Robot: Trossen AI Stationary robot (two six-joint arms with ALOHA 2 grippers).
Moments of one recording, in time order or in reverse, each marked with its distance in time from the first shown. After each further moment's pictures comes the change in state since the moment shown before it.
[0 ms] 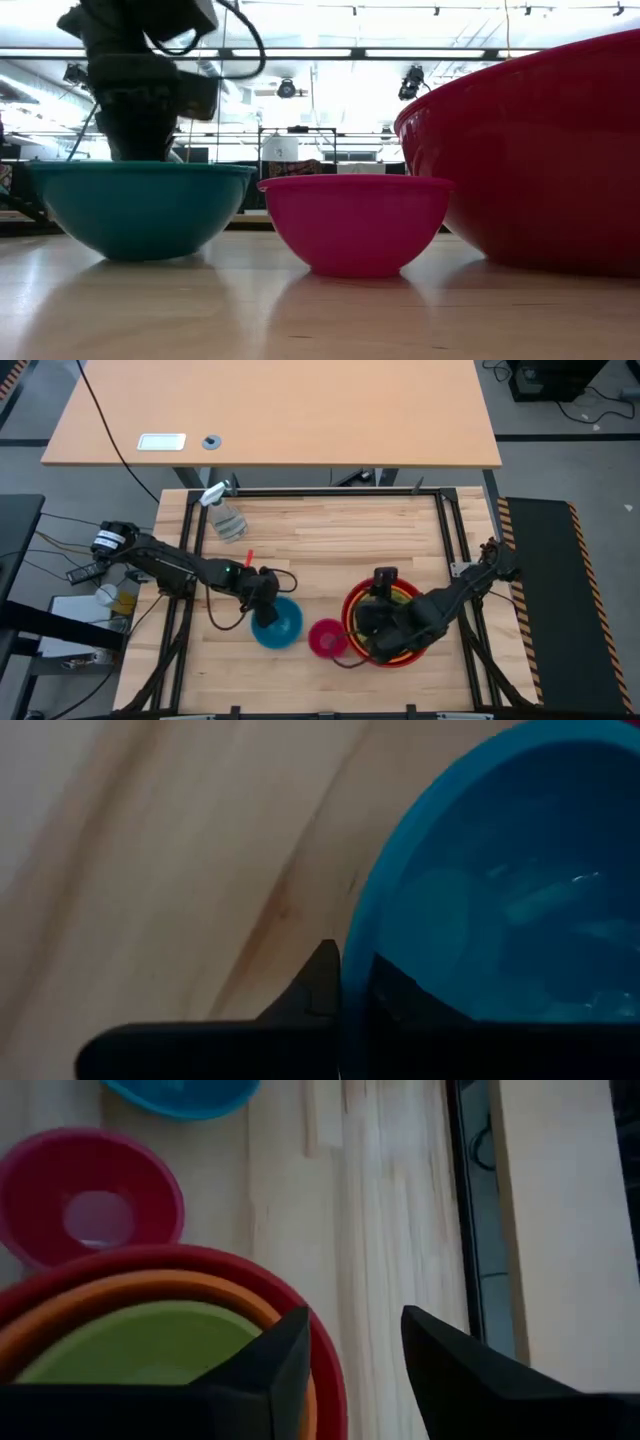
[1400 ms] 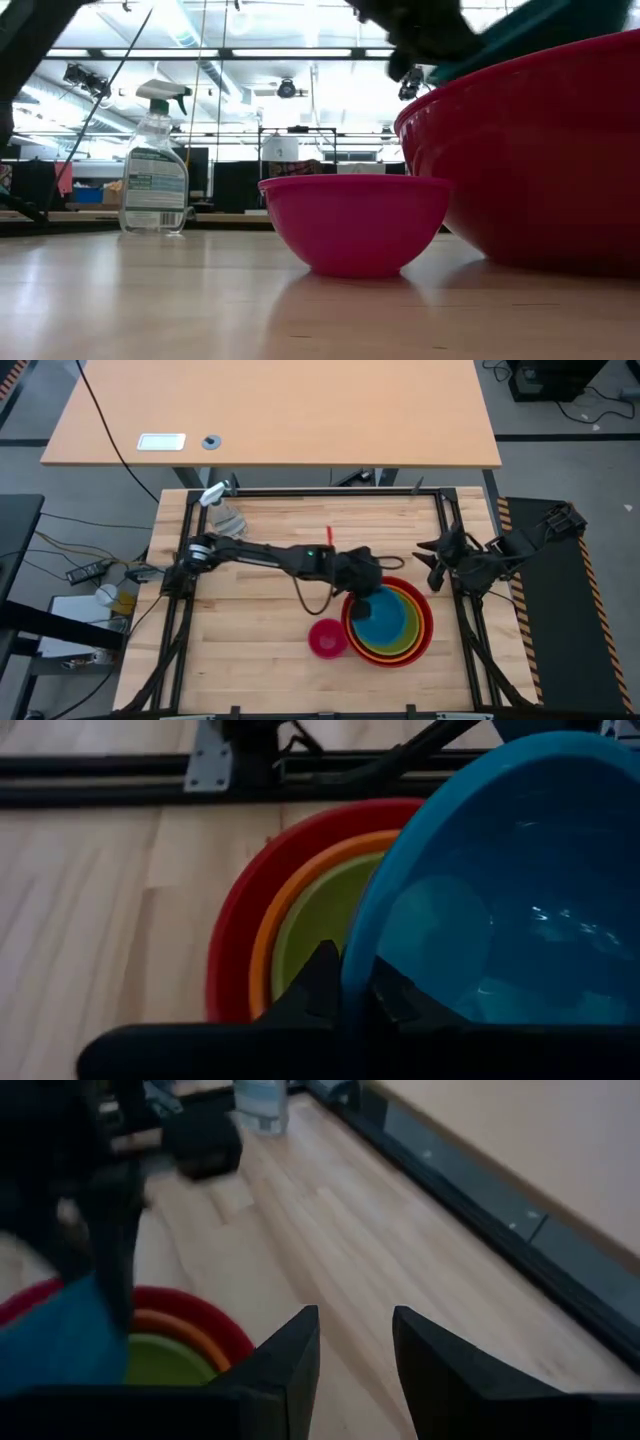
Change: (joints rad) left arm 0.112 0.712 1.155 0.118 0.056 0.685; right arm -0.075 -1.095 -0.980 0.462 0.084 0.255
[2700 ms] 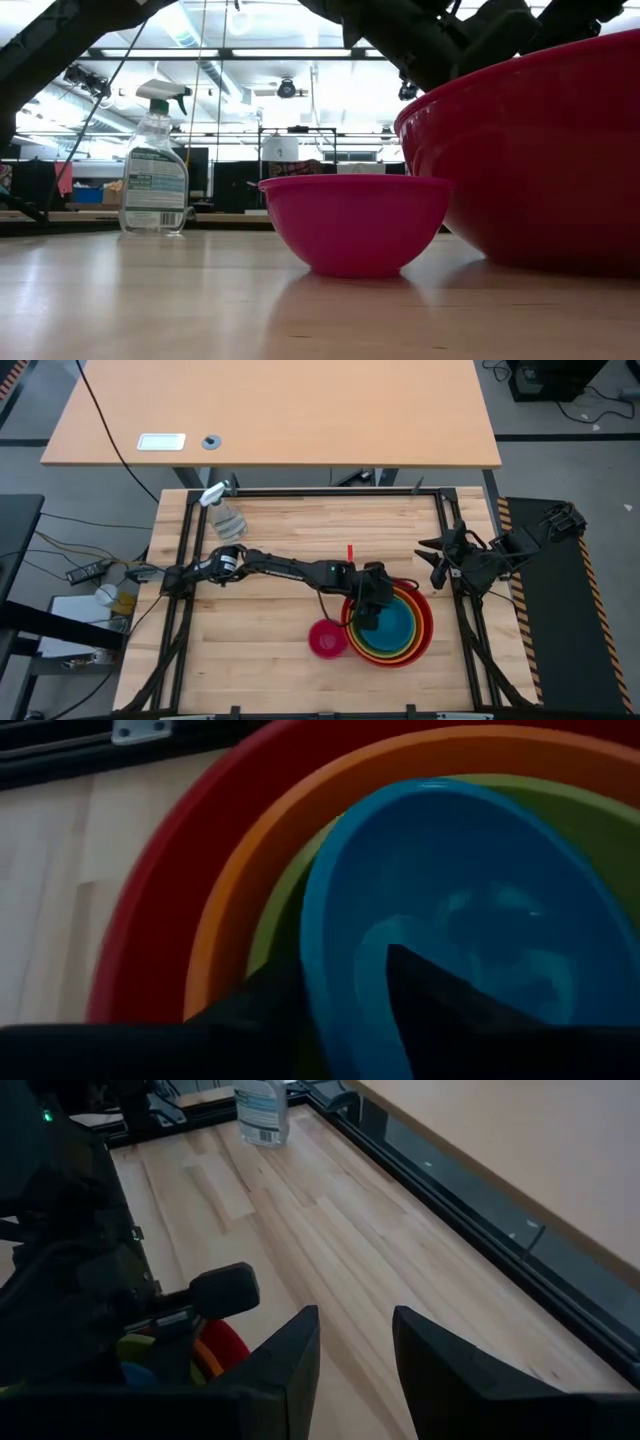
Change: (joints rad) left arm -0.020 0.245 0.162 -0.012 -0.017 0.142; right arm 0.001 -0.031 0.000 0.000 0.008 -0.028
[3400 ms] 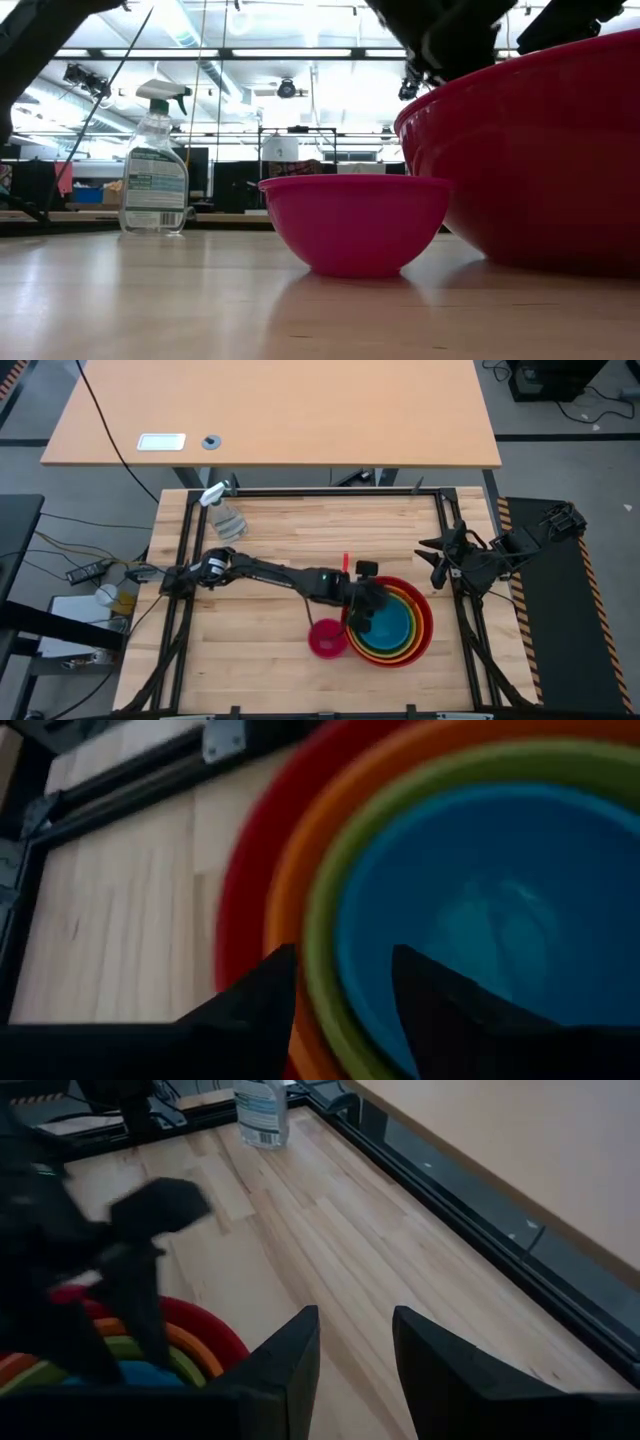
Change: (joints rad) left arm -0.085 -0.090 0.000 -0.150 -0.293 0.100; right arm 0.000 0.000 0.001 0.002 0.002 0.000
